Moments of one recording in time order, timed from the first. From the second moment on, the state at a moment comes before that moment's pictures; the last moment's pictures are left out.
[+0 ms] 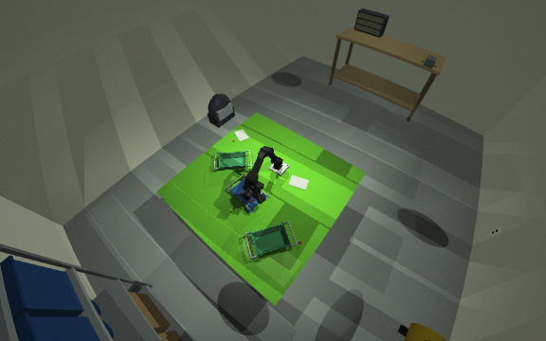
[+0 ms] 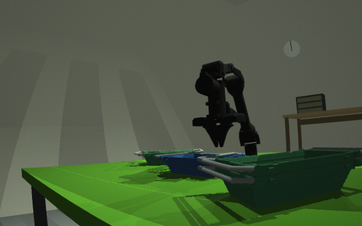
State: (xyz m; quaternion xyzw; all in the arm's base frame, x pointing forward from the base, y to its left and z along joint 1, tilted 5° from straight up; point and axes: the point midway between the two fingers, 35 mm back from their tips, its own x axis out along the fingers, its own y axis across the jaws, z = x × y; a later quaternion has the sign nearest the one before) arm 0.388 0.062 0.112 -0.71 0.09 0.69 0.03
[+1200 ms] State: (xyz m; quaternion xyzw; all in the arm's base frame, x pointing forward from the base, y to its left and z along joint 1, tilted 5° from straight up) arm 0.387 0.065 0.147 -0.72 0.09 0.69 0.03
